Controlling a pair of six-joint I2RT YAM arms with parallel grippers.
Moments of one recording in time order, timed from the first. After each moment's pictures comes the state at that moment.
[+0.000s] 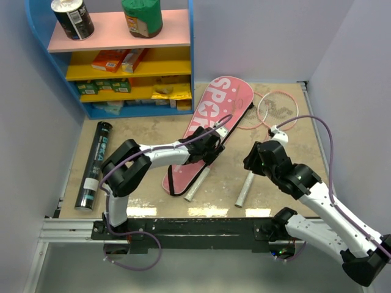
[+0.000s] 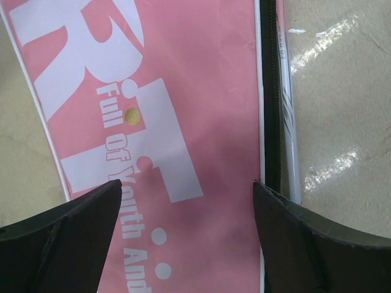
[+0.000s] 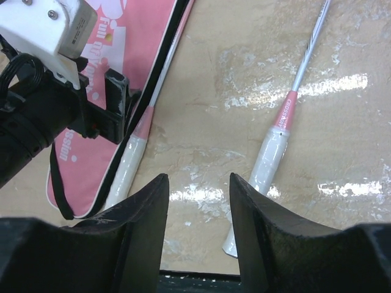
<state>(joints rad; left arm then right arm) -0.88 1.93 1.24 -0.15 -0.36 0.01 0.66 0.80 0.83 -0.77 0.37 0.80</state>
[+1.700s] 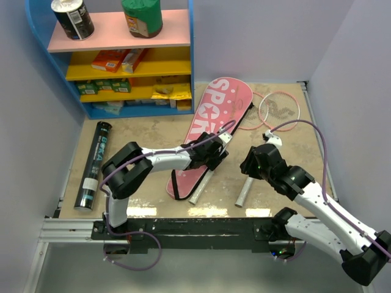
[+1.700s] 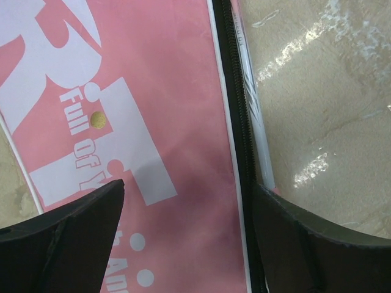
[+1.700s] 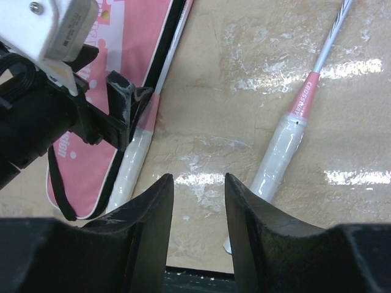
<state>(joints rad) -0.93 1.92 1.19 -0.09 -0.31 -0.02 0.66 0.81 0.73 -0.69 0.30 0.80</state>
